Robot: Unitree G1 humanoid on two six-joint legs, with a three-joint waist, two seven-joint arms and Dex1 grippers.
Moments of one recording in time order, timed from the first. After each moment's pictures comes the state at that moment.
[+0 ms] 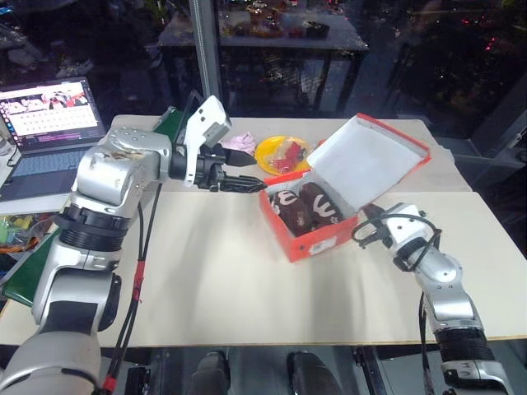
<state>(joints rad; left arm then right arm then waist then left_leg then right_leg) -1.02 0.66 -0.18 0.10 -0.43 0.81 -1.16 -0.26 -0.52 -0.07 0.15 -0.01 -0.21 0.47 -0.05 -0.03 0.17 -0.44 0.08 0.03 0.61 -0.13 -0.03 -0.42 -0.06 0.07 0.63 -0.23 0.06</state>
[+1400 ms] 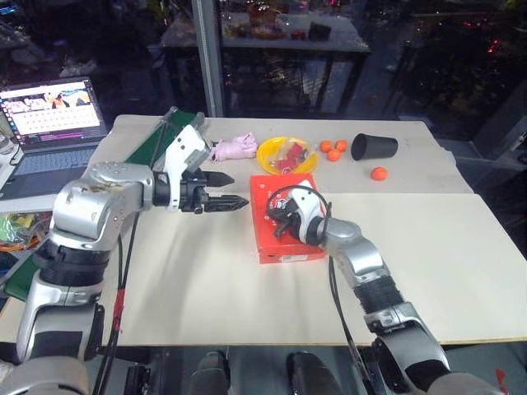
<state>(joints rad) -0.77 0.72 -0.05 -0.15 -0.50 0.96 -0.98 -0.68 -0.19 0.19 0.37 0.11 0.37 0.59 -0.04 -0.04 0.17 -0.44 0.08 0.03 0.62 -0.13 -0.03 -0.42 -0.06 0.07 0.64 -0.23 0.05</state>
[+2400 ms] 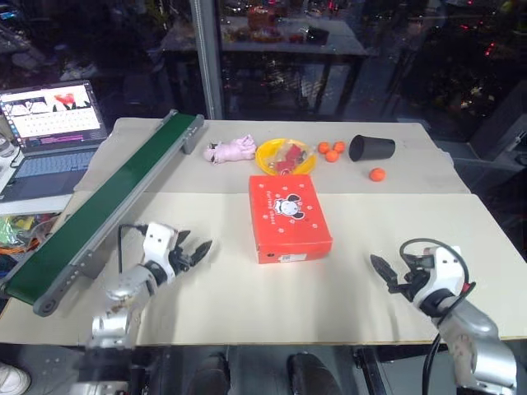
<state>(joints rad) -0.07 0.36 0.11 0.12 -0.26 0.17 -0.58 0.08 -0.33 -0.35 -0.17 0.29 0.40 0.49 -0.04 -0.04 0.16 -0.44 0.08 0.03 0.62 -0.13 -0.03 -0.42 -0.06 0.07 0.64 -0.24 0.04</state>
